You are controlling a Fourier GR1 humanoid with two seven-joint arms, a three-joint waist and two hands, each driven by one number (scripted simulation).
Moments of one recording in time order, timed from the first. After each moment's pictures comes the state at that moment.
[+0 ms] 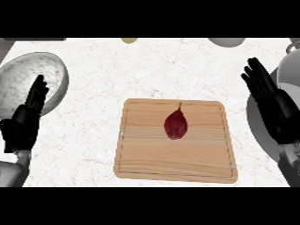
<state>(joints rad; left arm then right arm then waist) -0.15 0.48 -0.20 -1.43 0.20 0.35 -0.06 -0.24 -0.52 0.27 -1.66 -0.39 -0.26 0.10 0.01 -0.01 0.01</state>
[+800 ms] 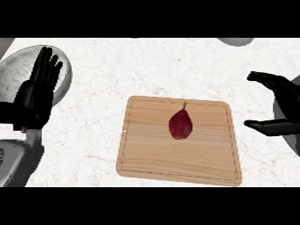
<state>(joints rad) -0.30 0.38 -0.15 -1.51 0.34 0.30 -0.04 -0.34 -0.57 0.15 -1.18 -0.32 0.26 -0.65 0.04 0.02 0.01</state>
